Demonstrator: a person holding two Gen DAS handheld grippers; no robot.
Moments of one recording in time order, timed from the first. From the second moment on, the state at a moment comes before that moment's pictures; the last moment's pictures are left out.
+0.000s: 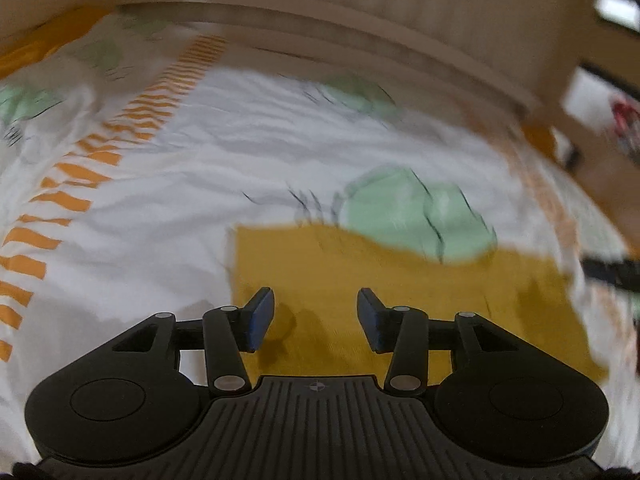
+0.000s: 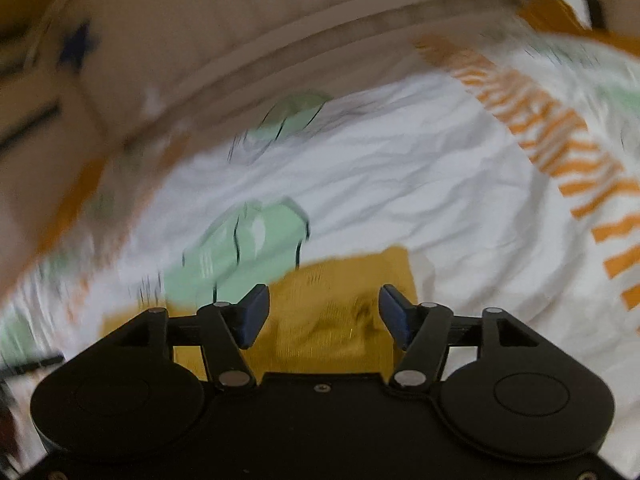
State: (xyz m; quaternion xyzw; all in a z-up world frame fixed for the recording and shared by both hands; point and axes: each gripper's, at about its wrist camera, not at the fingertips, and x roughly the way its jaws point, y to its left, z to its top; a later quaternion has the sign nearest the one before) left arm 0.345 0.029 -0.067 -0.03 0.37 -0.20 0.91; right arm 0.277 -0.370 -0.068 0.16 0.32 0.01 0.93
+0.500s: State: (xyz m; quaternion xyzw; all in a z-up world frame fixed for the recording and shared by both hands) left arm 0.360 0.003 -0.106 0.02 0.41 -0.22 0.89; right arm 0.312 -0.306 -0.105 0.01 0.40 0.04 0.91
